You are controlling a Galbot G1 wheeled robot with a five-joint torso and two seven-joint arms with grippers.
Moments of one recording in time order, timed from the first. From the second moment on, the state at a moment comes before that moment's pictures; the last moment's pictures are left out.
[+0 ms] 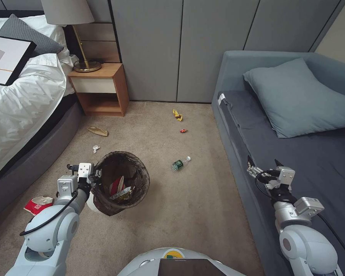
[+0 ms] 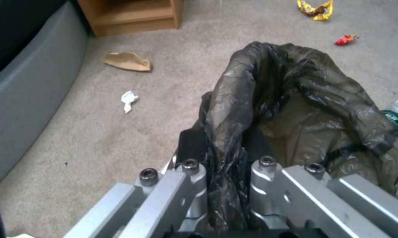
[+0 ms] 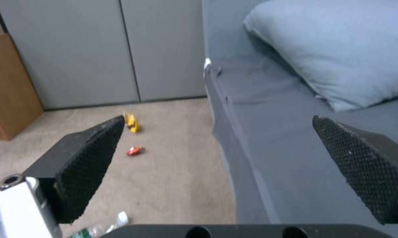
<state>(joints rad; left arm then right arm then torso) 1.55 -1.27 -0.77 -2.33 -0.32 0.74 -0.04 -1.67 1.35 0.86 2.24 0.43 -0.15 0.04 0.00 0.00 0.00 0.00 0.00</state>
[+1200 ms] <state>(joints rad) 1.55 -1.27 -0.77 -2.33 -0.32 0.74 -0.04 -1.61 1.34 0.81 2.22 0.44 -0.16 0.06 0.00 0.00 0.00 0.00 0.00</state>
